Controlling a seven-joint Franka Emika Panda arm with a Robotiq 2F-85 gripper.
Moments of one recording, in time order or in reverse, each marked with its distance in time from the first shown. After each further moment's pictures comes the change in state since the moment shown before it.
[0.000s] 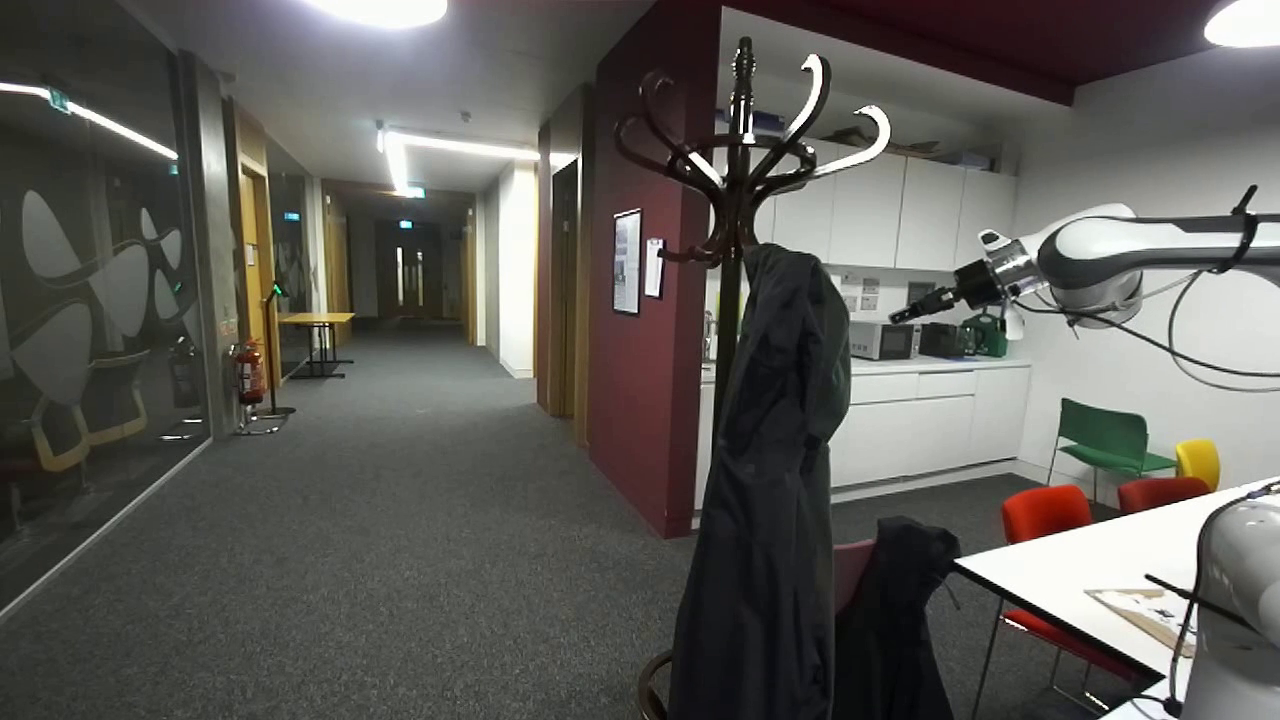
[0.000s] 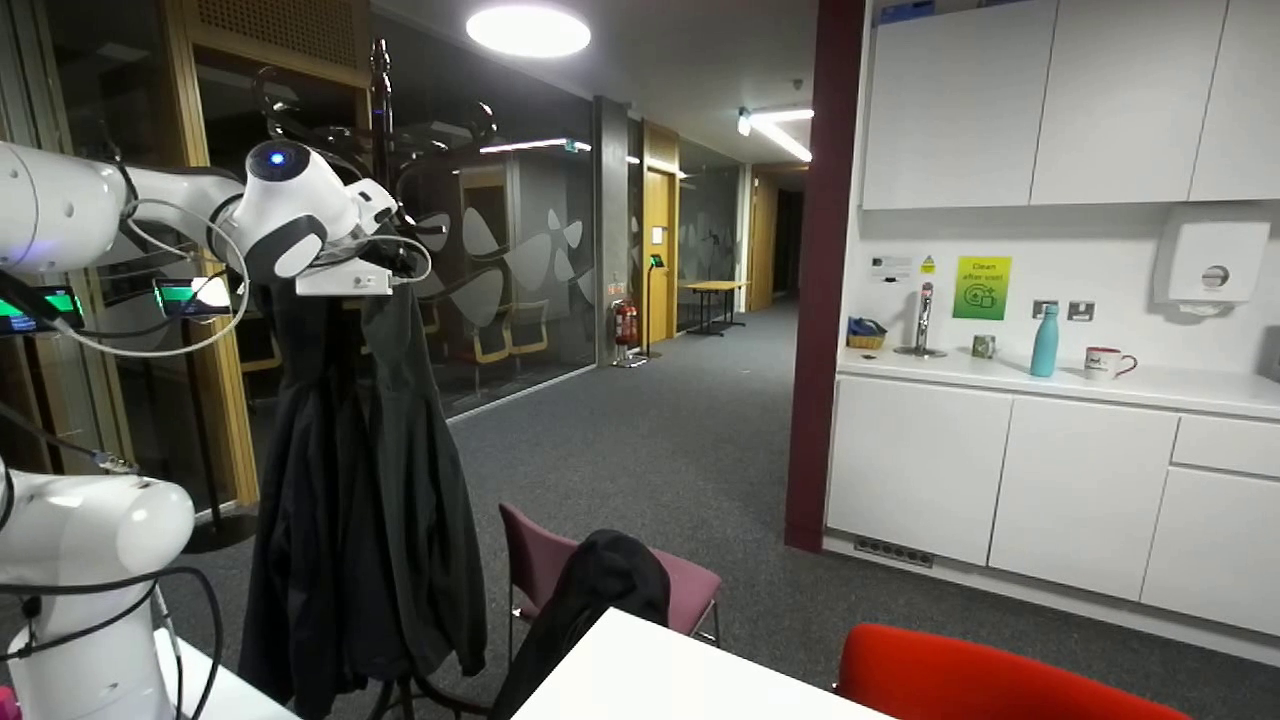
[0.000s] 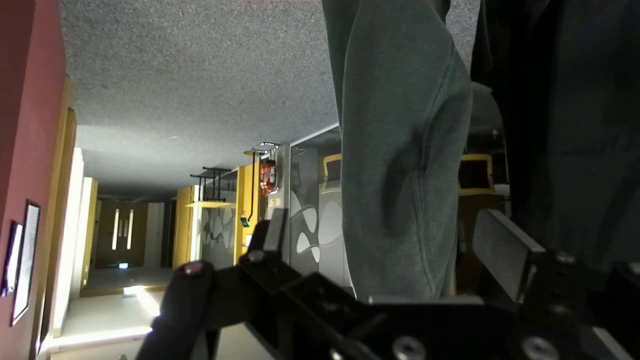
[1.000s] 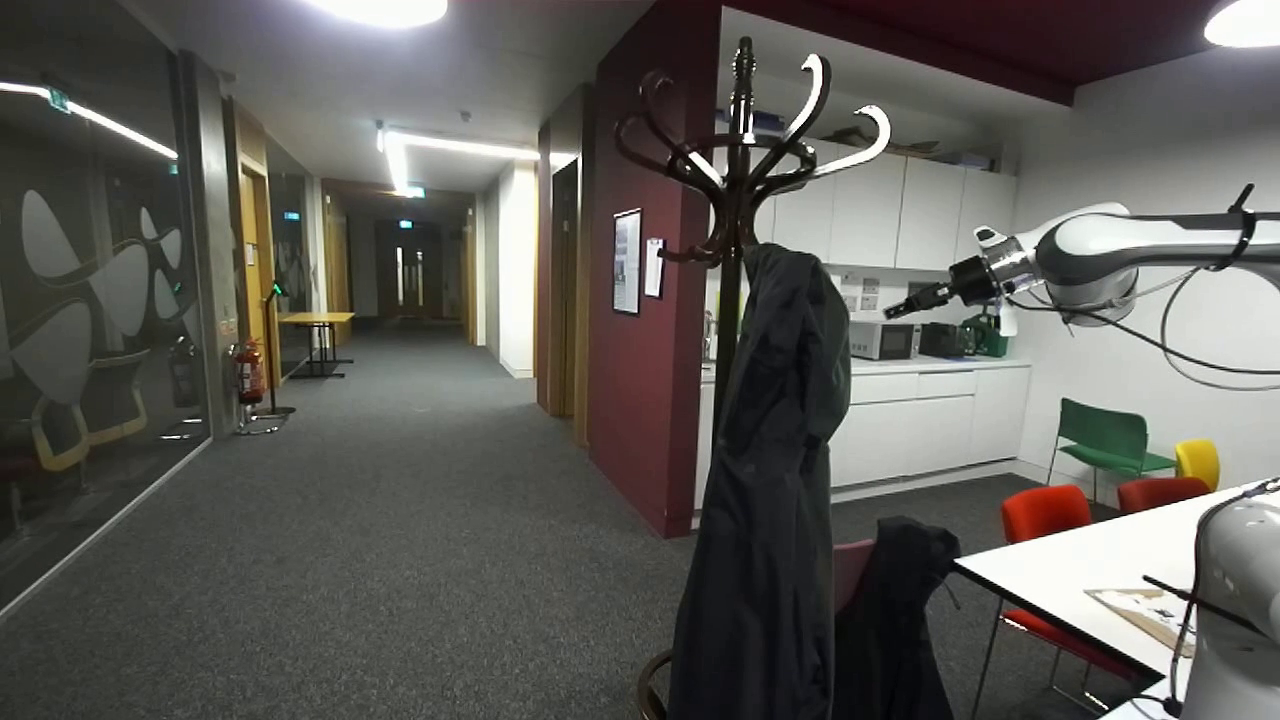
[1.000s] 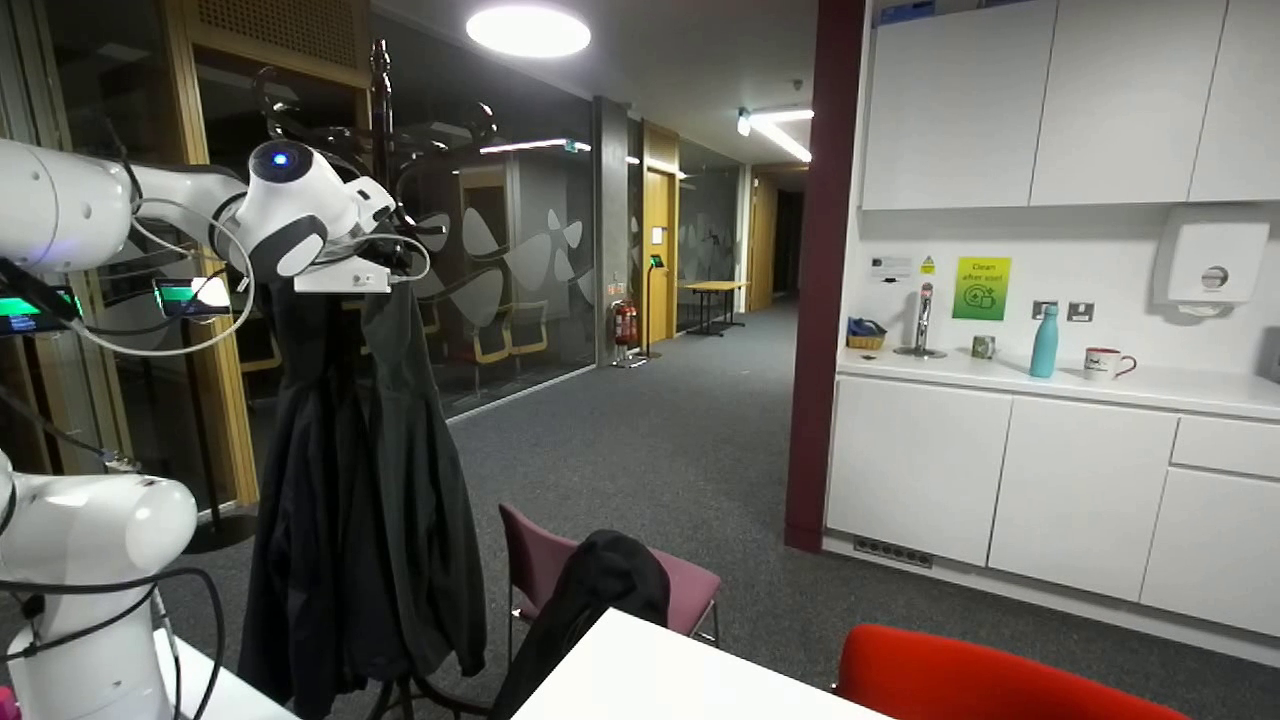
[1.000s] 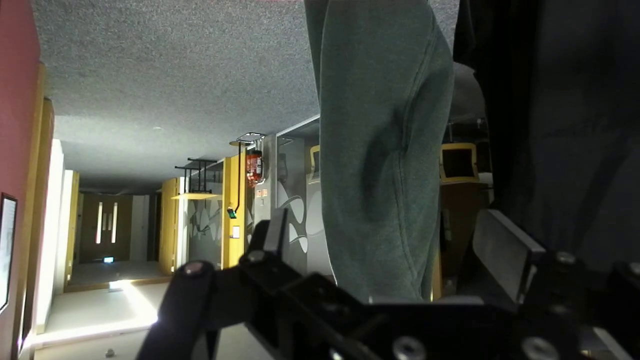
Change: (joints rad) arm 0.062 0.001 -0.024 0.012 0.006 0.018 0.000
